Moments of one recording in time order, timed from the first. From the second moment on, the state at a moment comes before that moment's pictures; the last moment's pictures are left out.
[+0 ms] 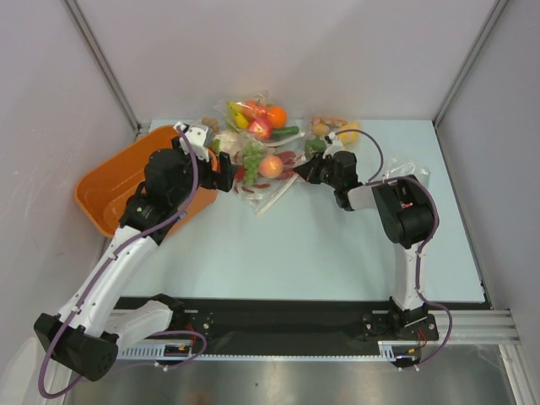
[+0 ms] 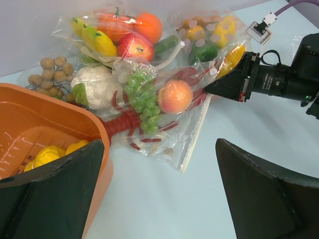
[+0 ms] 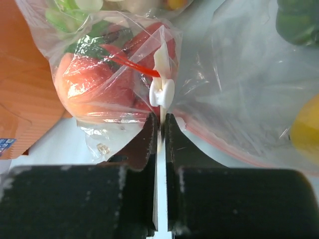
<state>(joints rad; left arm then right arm) -0.40 1.03 1.07 -0.26 0.04 -0.03 0.36 2.09 1.11 0.73 -0.34 0.60</state>
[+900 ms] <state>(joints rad) -0.40 1.03 1.06 -0.26 0.10 -0.03 0.25 1.52 0.92 0.58 -0.57 0.39</state>
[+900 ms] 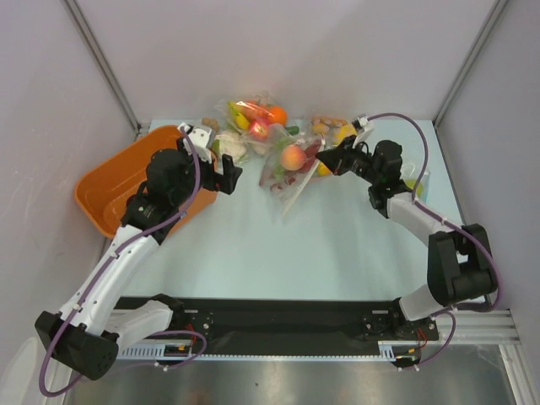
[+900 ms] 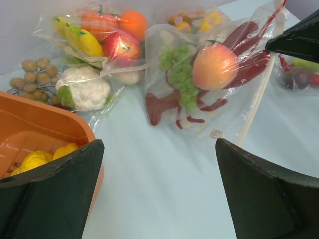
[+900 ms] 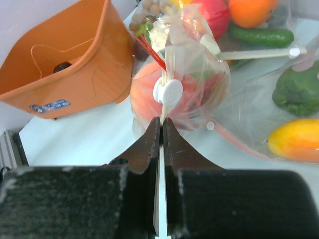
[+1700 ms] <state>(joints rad) -0.59 1.03 1.08 -0.20 0.29 0.10 0.24 1.24 1.17 -0.08 -1.07 0.15</state>
